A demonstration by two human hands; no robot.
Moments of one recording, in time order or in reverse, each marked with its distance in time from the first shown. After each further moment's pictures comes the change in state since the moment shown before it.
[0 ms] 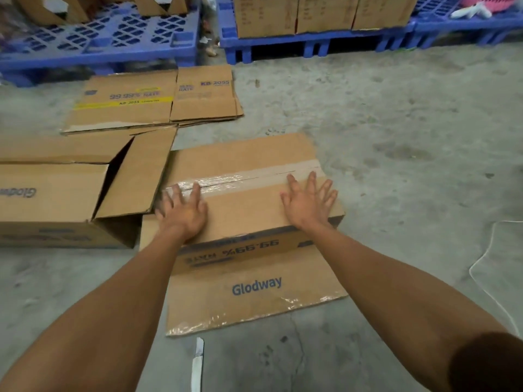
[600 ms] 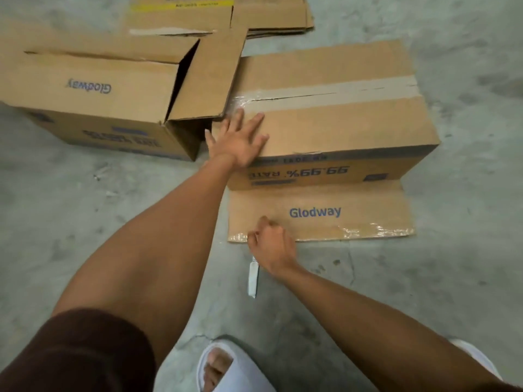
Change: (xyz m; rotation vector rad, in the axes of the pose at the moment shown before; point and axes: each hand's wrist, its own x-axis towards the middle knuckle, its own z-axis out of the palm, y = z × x) left_hand -0.039 -0.052 0.000 -0.036 0.000 0.109; right_hand -0.228 -0.114 0.150 0.217 -0.288 -0.298
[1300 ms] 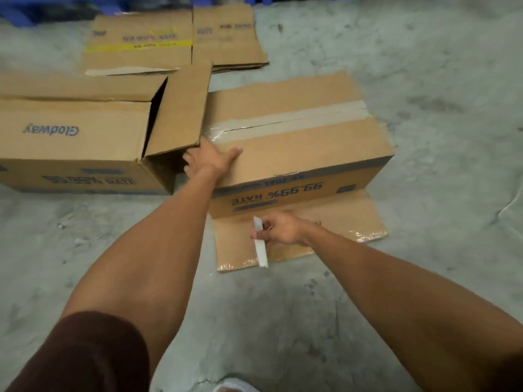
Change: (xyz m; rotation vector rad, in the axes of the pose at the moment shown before) left_hand 0.025 -0.002 -0.018 -0.445 0.100 -0.338; right_hand 0.051 0.020 -0.079 0.471 -0.463 0.077
